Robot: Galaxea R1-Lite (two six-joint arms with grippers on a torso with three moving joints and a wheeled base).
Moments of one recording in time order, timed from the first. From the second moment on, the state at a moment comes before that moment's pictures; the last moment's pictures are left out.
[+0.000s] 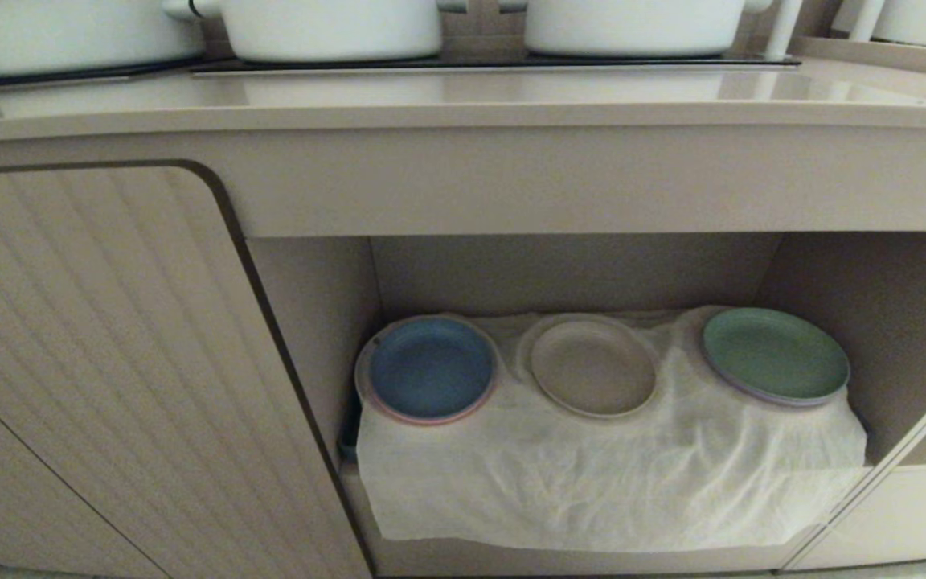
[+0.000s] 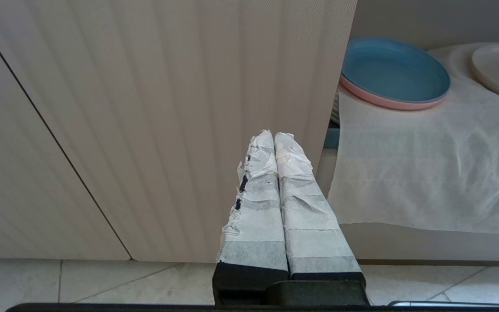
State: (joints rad) left arm 0.00 0.00 0.00 0.00 0.00 -0.02; right arm 0.01 0.00 0.00 0.00 -0.02 0.02
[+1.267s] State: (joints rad) left arm 0.00 0.00 0.00 0.00 0.00 -0.02; right arm 0.09 0.39 -0.24 -0.04 -0.03 0.02
